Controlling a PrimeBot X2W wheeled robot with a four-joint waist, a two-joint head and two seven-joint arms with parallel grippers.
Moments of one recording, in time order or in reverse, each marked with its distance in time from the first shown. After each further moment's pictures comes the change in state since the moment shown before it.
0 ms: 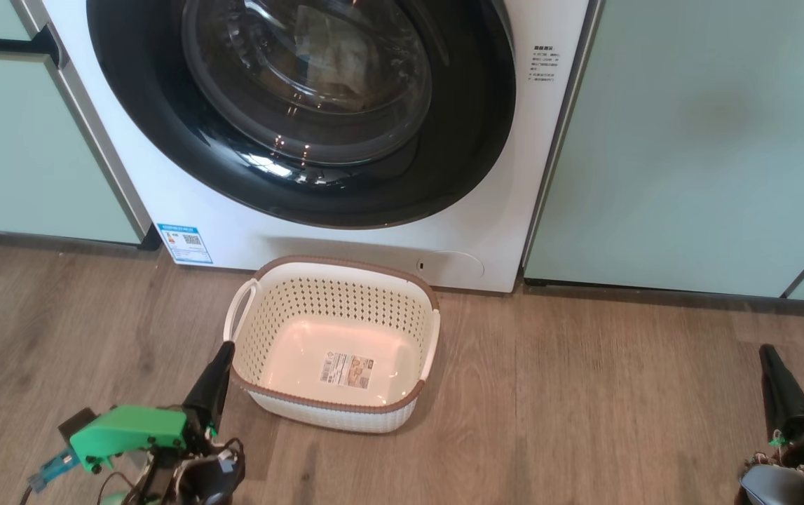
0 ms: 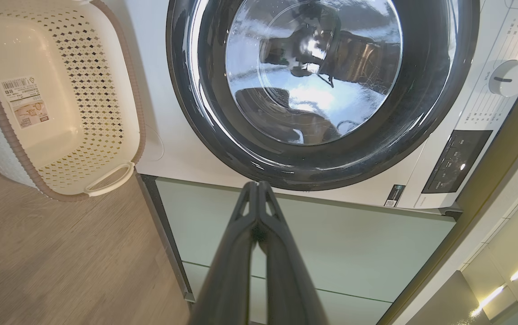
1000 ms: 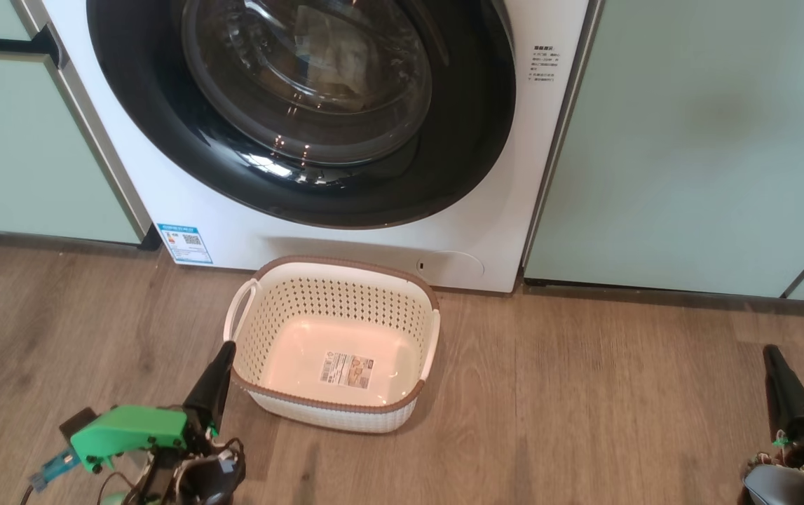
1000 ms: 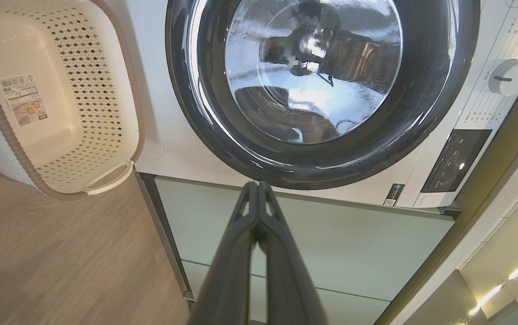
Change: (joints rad) left arm 0.000 -0.003 0.004 0.000 0.000 0.000 0.007; right arm 0.000 0.001 -0.010 0.000 -0.003 0.000 0.002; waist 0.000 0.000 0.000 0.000
